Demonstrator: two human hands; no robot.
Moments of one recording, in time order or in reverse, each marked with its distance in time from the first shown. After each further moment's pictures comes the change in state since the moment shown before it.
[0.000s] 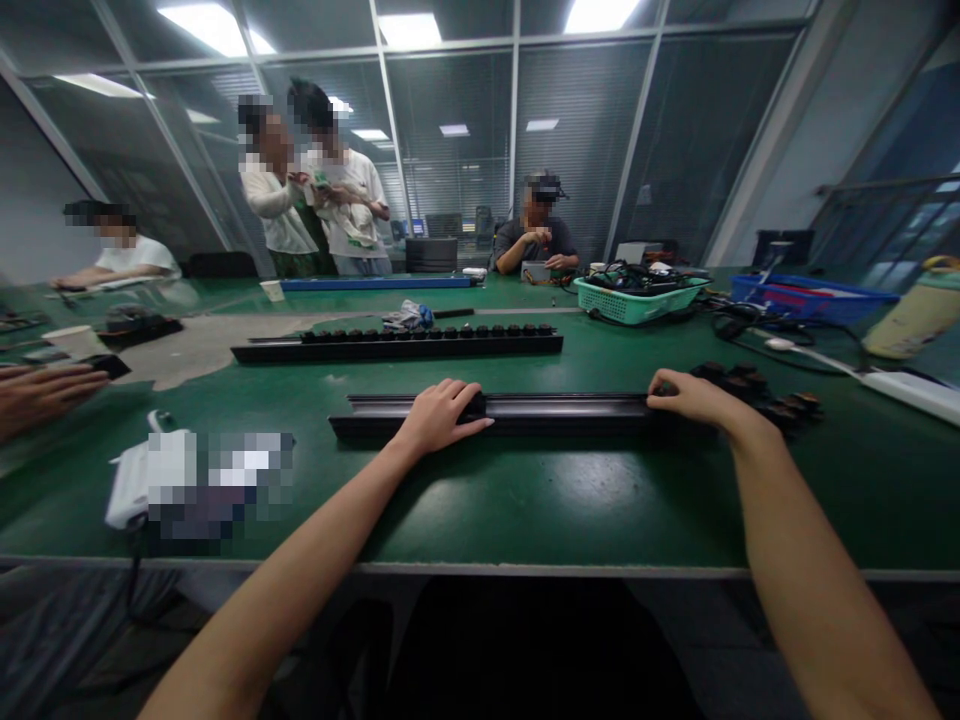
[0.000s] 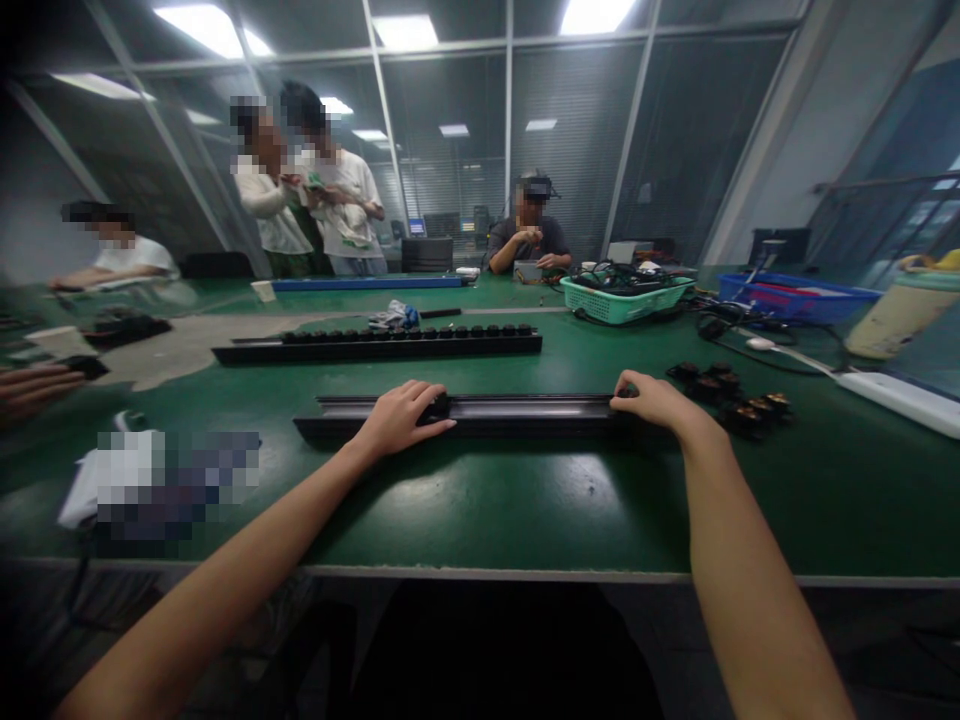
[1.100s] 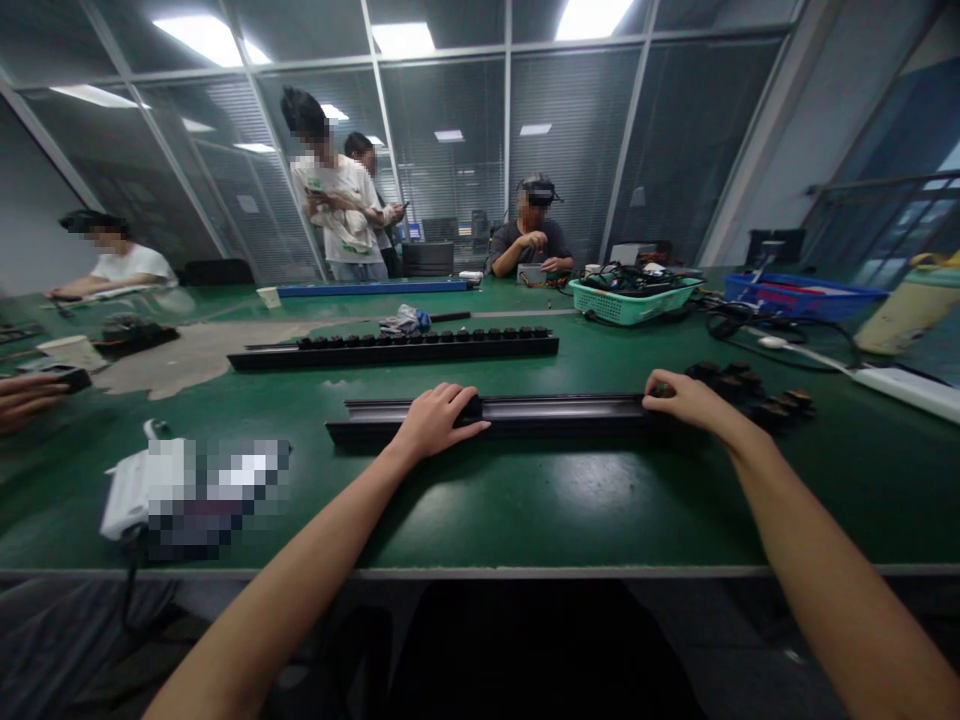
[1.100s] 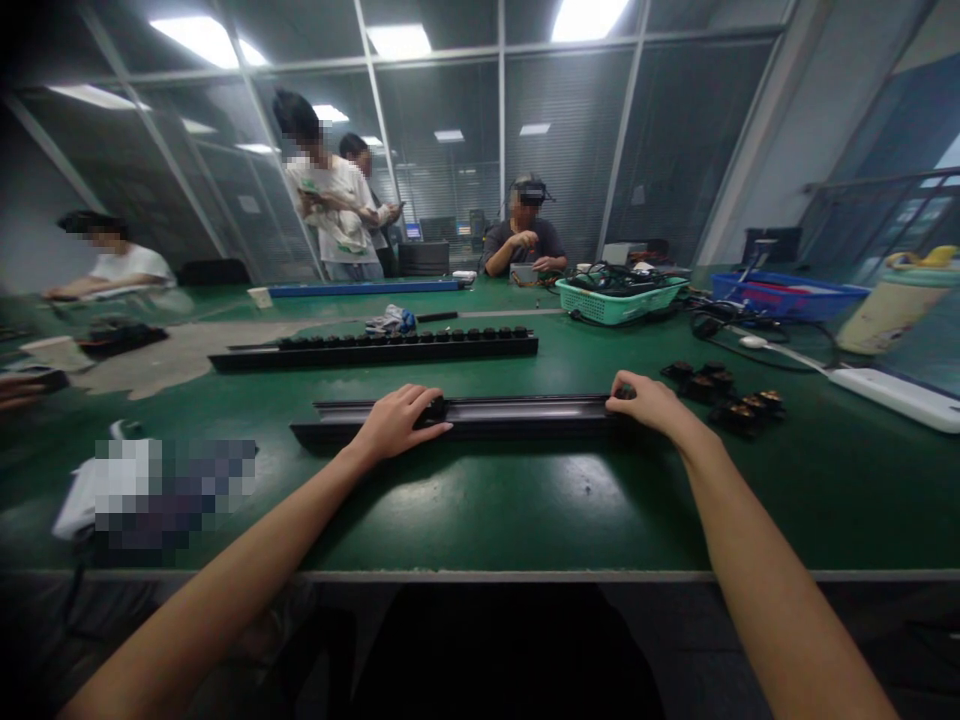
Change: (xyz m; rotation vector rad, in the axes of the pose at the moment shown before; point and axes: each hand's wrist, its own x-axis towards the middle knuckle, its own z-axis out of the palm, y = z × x) left_hand 0.001 0.000 0.000 -0.008 0.005 0.007; right_hand -0.010 -0.003 0.001 0.031 0.090 -0.032
